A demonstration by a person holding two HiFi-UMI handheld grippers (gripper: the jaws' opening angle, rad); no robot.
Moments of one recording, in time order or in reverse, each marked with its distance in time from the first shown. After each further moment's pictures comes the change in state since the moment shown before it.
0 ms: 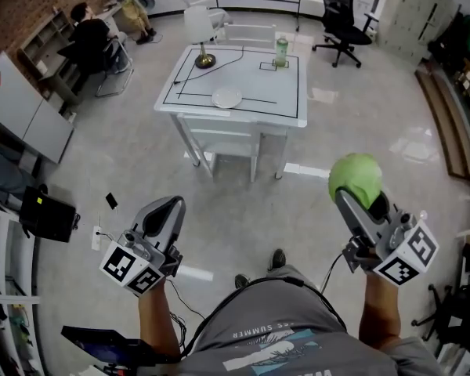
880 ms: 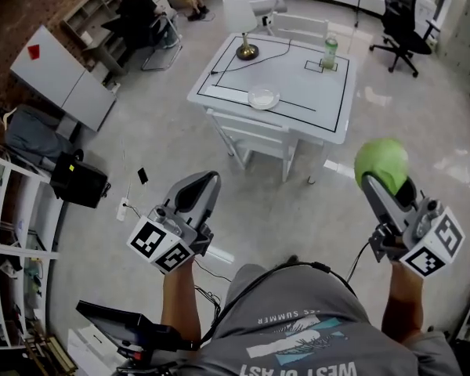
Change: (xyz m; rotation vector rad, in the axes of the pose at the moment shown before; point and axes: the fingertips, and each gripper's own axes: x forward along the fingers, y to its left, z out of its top) left arm 0.142 0.027 0.003 0.008 0.005 0.145; right arm 0.066 -0.149 0.024 0.053 0.053 0.208
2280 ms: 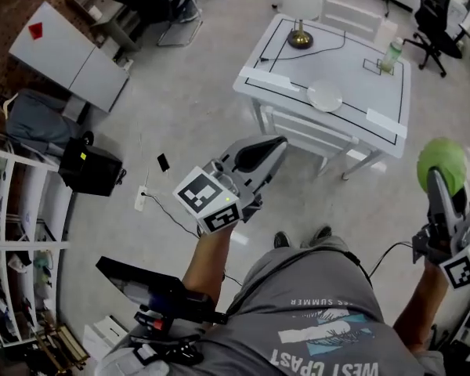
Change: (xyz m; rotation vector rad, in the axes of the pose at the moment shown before) left arm 0.039 0.193 0.009 -0.084 0.008 -0.231; right arm 0.186 -0.010 0.001 -0.103 0.008 -0.218
